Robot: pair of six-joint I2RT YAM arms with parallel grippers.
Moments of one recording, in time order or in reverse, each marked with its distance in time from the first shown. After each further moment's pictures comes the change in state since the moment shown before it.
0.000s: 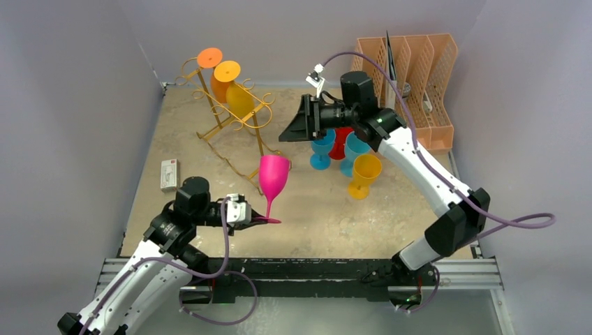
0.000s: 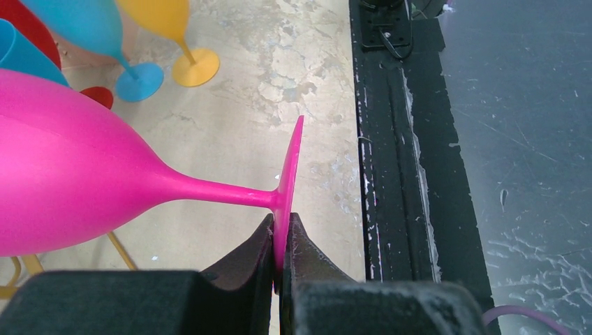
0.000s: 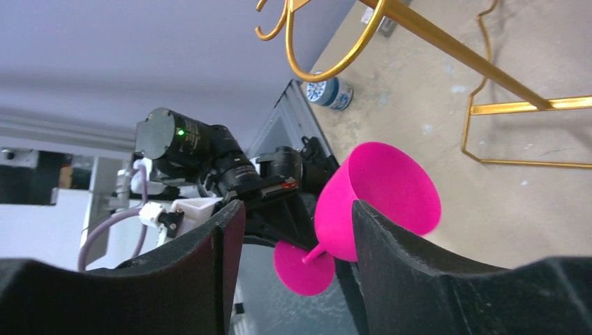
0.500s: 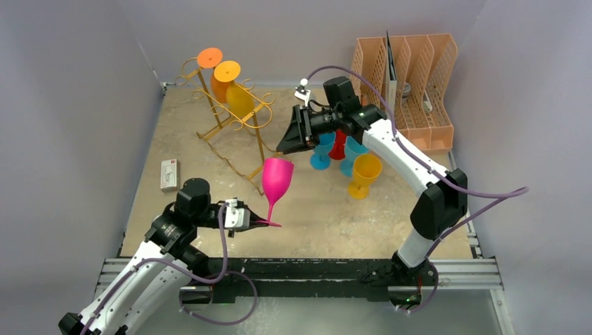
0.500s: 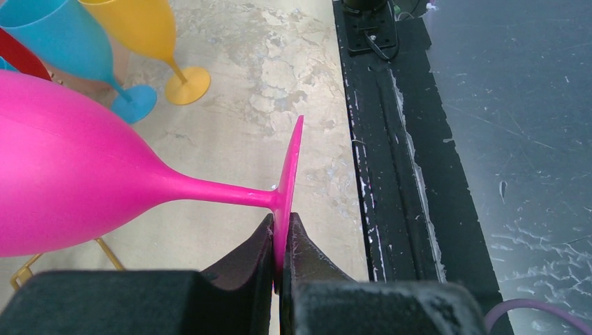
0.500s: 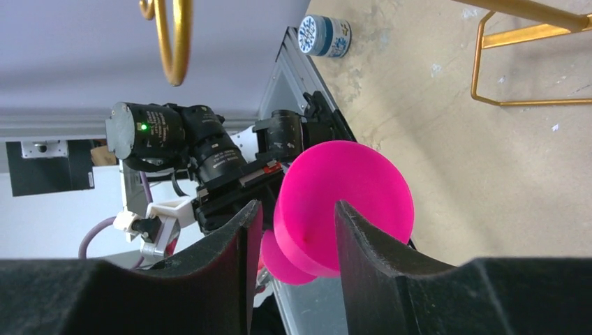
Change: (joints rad) left arm 0.000 -0.007 -0.031 0.028 0.069 0.060; right arm 0.003 0.165 0.053 -0.127 -0.107 0.001
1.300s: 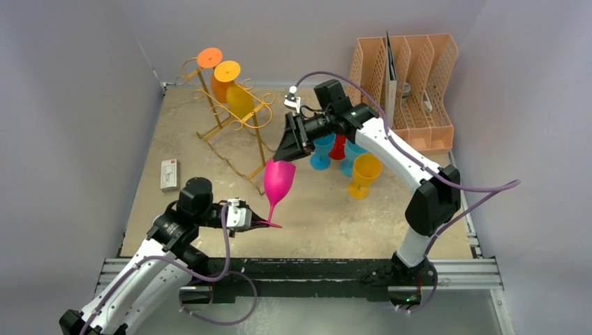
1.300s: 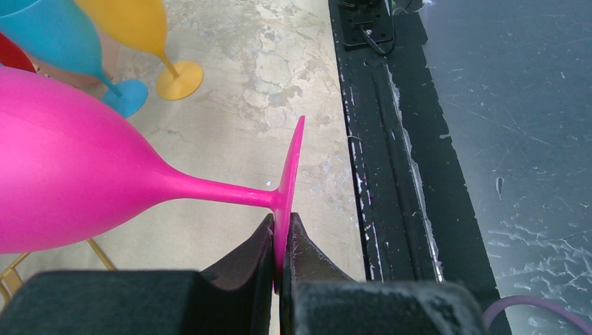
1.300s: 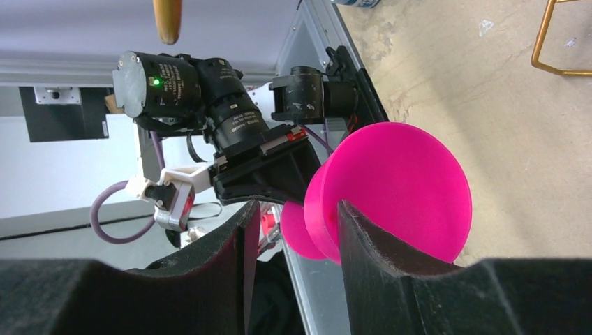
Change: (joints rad) left arm 0.000 0.019 -0.008 0.002 0.002 0.014; right arm 0.043 0.056 0.049 -0.092 -0.124 -0.058
